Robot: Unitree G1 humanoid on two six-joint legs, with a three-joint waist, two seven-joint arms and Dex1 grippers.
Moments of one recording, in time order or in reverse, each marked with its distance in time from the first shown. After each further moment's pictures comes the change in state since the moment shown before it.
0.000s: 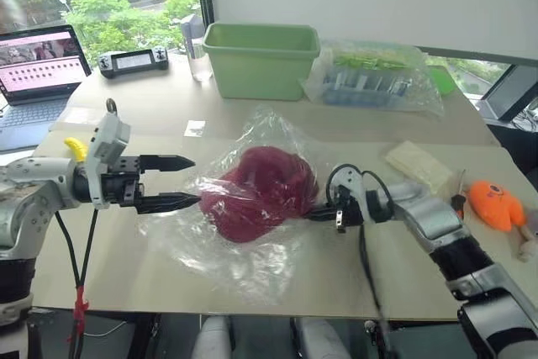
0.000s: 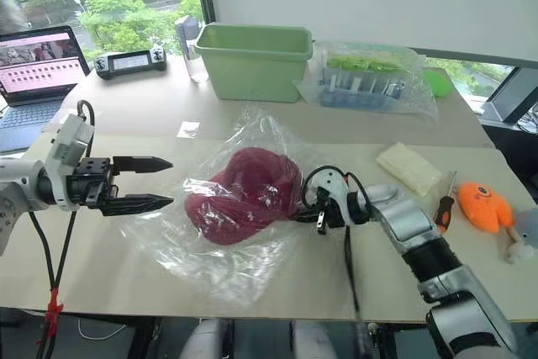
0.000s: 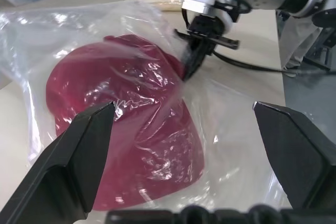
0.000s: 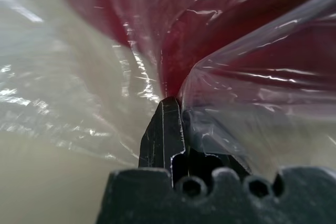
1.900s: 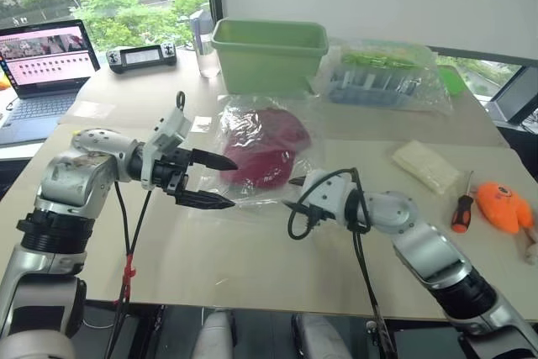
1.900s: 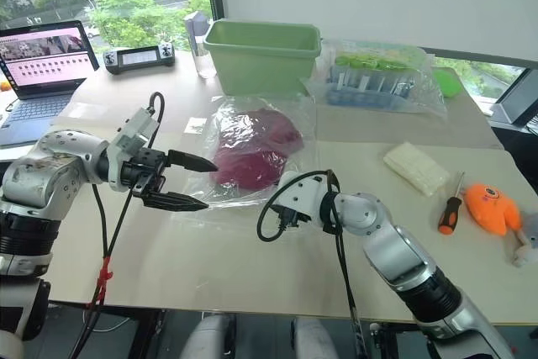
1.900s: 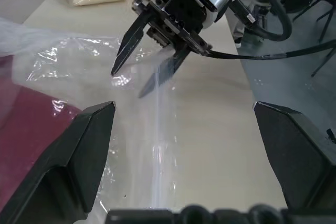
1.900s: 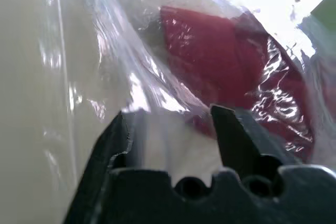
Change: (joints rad) left arm -0.306 -0.132 -0.306 0.174 0.155 -0.061 -0.198; right arm 0.287 -0.014 0.038 -0.824 -0.173 0.080 -0.417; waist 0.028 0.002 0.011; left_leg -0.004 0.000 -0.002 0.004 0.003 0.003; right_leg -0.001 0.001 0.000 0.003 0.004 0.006
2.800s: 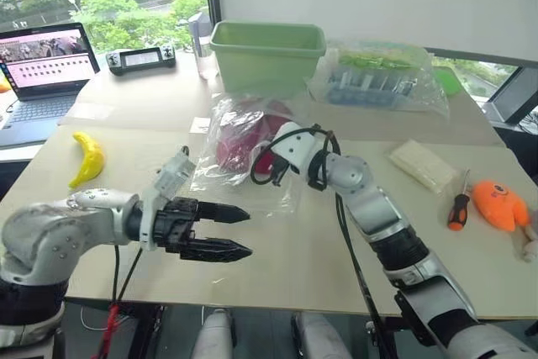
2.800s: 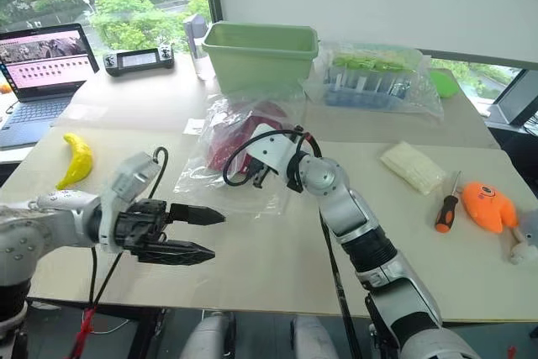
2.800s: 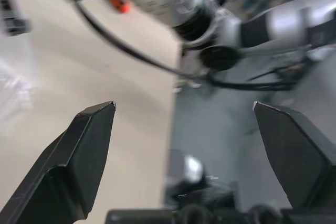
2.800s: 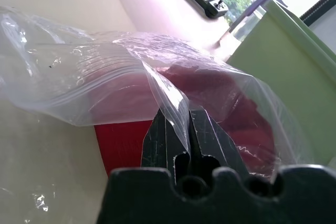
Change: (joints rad) left arm 0.344 -0.016 0.235 -0.497 -0.489 0.473 0.489; right arm -0.259 0.289 -0.036 0.403 -0.170 -0.144 -0.118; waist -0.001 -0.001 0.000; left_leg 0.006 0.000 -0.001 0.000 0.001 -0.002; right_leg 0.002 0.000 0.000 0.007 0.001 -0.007
